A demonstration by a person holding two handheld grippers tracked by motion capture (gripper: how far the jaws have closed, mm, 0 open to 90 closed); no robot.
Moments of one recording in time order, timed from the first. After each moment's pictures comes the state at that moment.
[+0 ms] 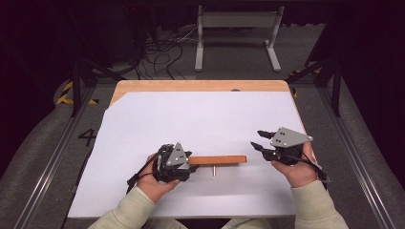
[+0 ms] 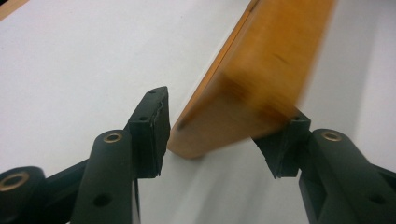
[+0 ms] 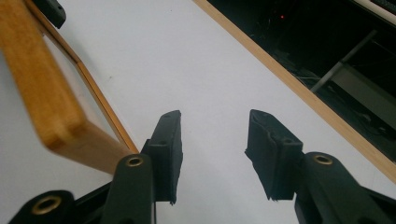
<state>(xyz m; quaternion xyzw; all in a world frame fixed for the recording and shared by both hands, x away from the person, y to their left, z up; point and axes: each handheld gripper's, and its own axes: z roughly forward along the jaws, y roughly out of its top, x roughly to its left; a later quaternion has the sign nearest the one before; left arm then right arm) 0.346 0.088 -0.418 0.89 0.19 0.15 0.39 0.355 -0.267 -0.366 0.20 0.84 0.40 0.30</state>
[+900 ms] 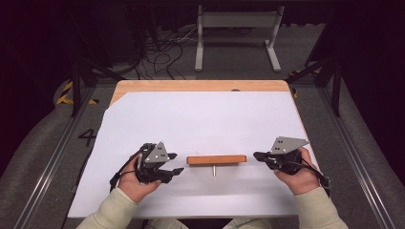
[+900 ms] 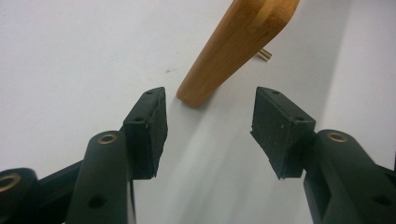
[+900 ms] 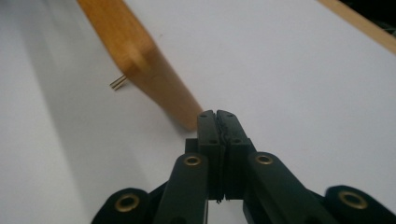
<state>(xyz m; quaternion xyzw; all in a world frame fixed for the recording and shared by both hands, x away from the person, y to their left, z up) 0.346 0.136 -0.406 0.89 0.19 0.11 0.39 0.342 -0.271 -0.386 0.23 0.88 0.37 0.18</state>
